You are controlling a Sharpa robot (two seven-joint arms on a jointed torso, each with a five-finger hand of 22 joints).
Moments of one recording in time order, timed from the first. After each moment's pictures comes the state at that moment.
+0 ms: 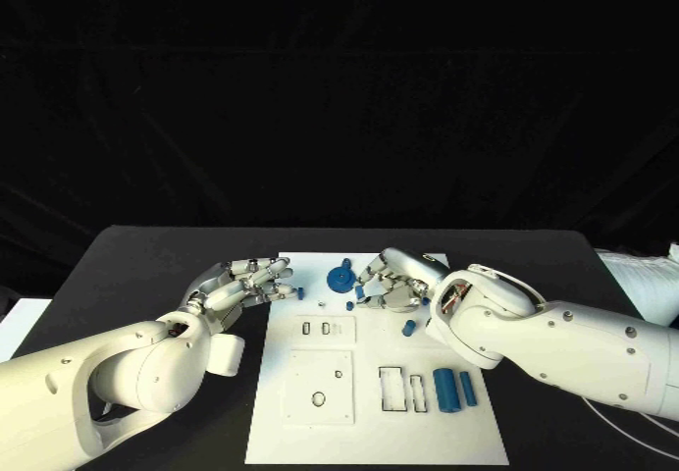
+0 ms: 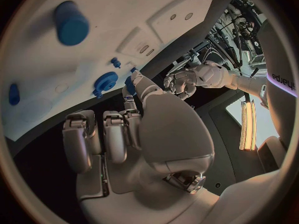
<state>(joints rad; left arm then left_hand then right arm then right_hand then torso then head) 1.15 -0.97 -0.04 1.74 0.10 -0.37 0.41 1.43 -0.04 0.20 0.10 0.08 0.98 0.22 0.07 0.07 1.08 0.16 0.07 0.07 1.24 0.09 0.20 0.25 0.17 1.01 0.20 0.27 0.09 1.14 -0.79 0.02 1.61 -1.40 -0.38 -0.13 1.38 -0.04 0.23 0.03 0.15 1.16 0.10 0.09 0.09 1.47 0.02 1.45 1.31 1.46 -0.05 1.56 1.31 0.01 1.46 0.06 1.56 1.31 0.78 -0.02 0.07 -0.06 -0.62</state>
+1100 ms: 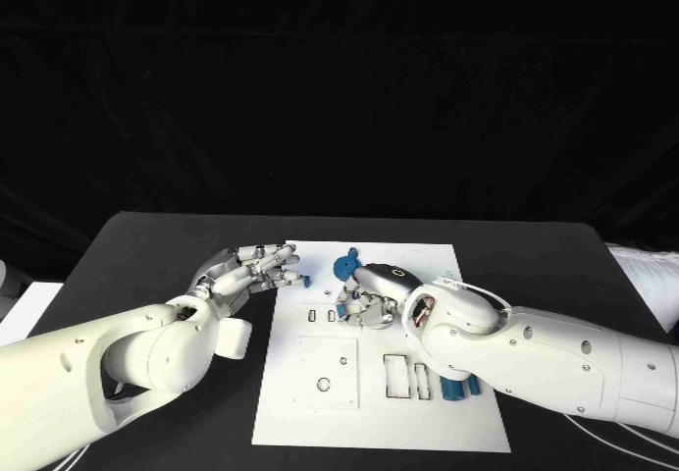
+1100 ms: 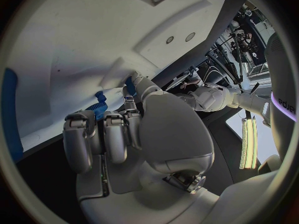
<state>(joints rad) 1.15 -0.97 -0.04 1.74 0.11 -0.37 0.41 1.43 -0.04 0.20 0.10 0.08 0.98 0.22 0.07 0.07 1.08 0.16 0.07 0.07 1.24 0.09 0.20 0.25 0.17 1.01 0.20 0.27 0.09 1.09 -0.67 0.01 1.57 -1.54 -0.31 -0.23 1.38 -0.03 0.23 0.04 0.15 1.16 0.10 0.09 0.09 1.47 0.02 1.45 1.31 1.46 -0.05 1.56 1.31 0.01 1.46 0.06 1.56 1.31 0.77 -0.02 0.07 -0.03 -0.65</state>
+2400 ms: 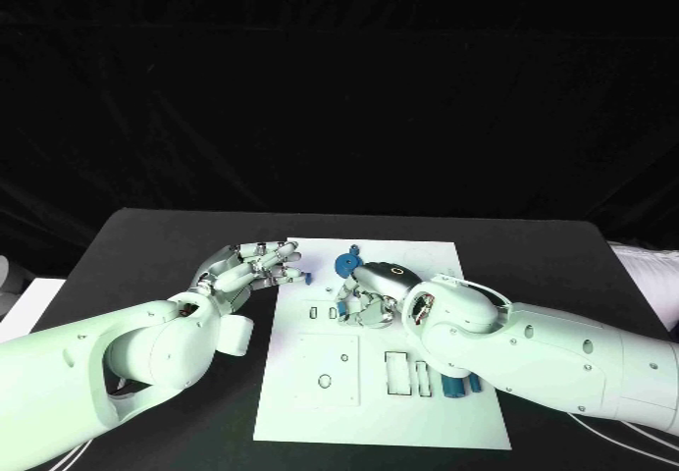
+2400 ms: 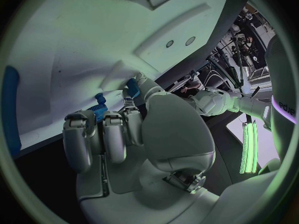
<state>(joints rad) 1.15 -0.97 -0.04 1.74 0.11 -0.37 0.41 1.43 -0.04 0.20 0.10 0.08 0.98 0.22 0.07 0.07 1.08 0.16 0.07 0.07 1.24 0.09 0.19 0.25 0.17 1.01 0.20 0.27 0.09 1.09 -0.67 0.01 1.57 -1.57 -0.27 -0.26 1.30 -0.10 0.19 0.06 0.14 1.06 0.14 0.06 0.07 1.47 0.04 1.37 1.31 1.47 -0.03 1.56 1.31 0.01 1.46 0.07 1.56 1.31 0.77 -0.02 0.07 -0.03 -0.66</state>
